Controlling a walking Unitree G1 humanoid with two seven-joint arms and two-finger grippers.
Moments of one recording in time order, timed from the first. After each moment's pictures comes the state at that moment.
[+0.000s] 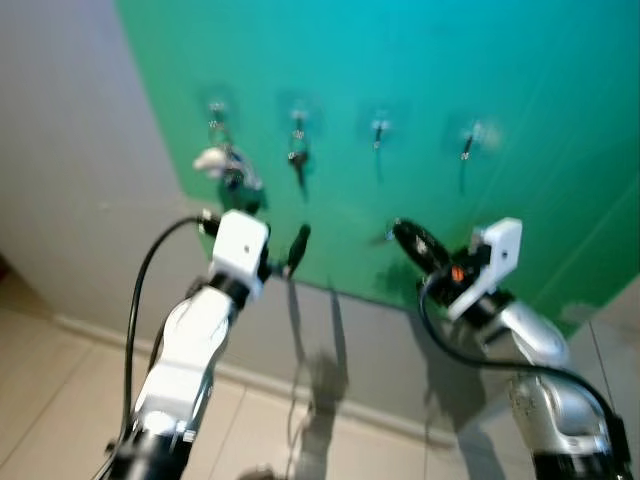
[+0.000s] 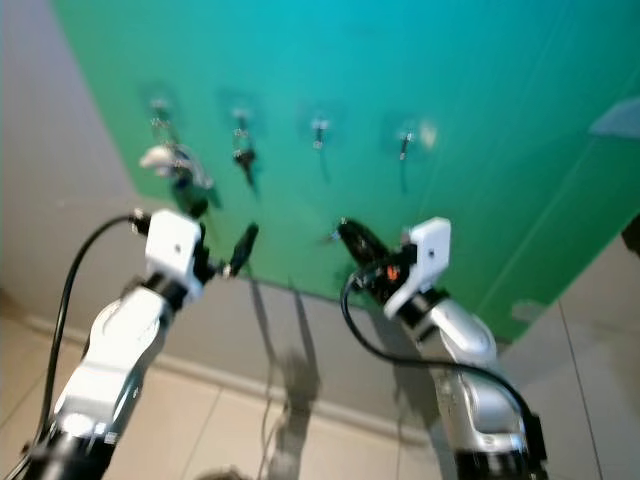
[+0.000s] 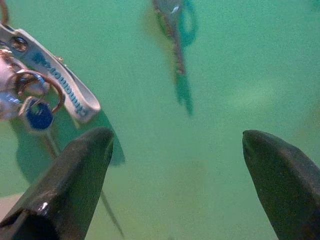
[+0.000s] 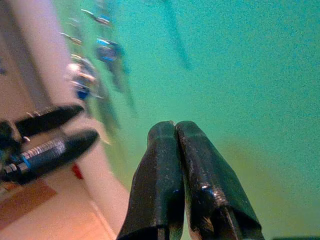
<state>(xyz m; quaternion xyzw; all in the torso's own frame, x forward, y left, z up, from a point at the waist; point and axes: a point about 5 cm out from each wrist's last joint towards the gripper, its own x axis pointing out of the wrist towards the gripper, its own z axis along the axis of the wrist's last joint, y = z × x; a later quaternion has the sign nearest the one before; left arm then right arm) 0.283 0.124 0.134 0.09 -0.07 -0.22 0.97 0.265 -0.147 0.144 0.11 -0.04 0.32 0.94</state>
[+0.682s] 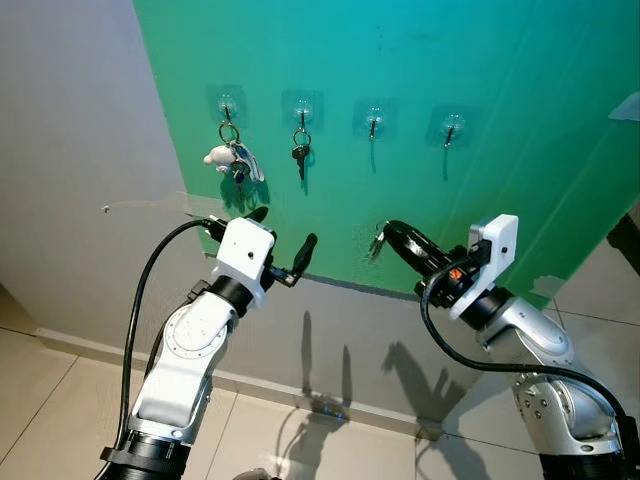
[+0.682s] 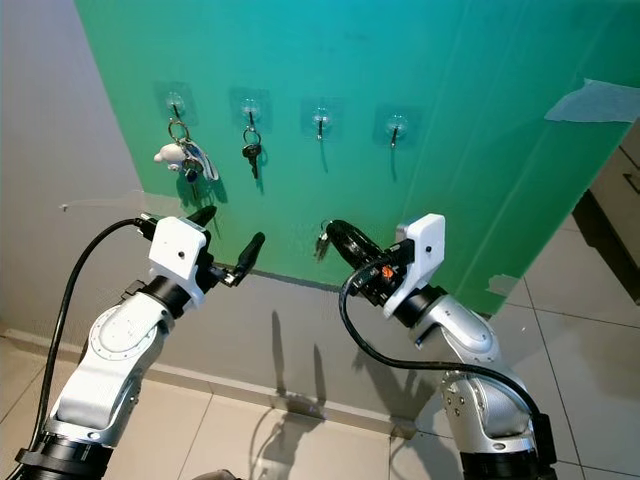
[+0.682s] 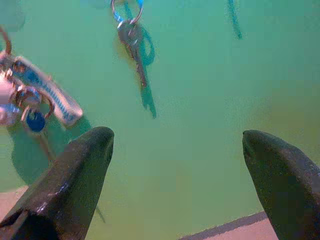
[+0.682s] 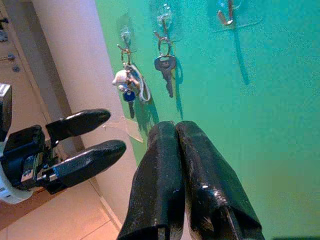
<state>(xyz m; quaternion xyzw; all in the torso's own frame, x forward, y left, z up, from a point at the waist) 0.282 0.127 0.136 0.10 -0.05 -0.22 0.97 0.263 -0.138 0.156 0.12 -0.03 0.35 0.93</state>
